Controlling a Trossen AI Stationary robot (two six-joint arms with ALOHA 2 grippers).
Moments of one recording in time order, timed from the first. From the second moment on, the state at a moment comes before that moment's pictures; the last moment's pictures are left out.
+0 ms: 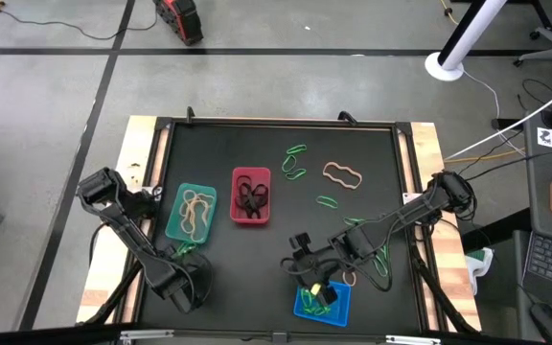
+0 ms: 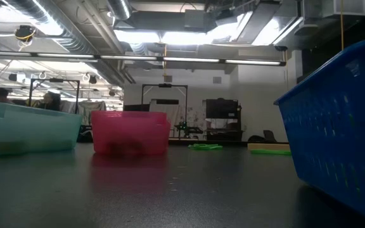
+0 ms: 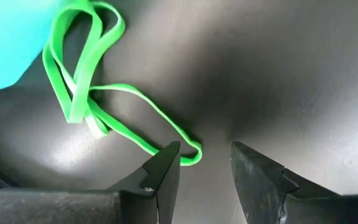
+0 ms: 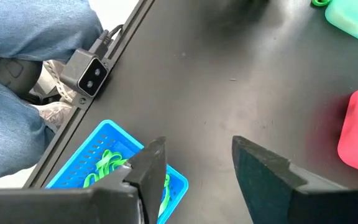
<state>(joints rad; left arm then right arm) -0.88 1.73 1.02 -0.95 -0.05 -1.62 0.50 1.82 1.61 -0.73 0.05 0.02</state>
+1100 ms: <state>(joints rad) -0.93 1.79 1.02 -0.93 -0.08 -1.67 0.50 1.82 1.61 -0.73 0.05 0.02</state>
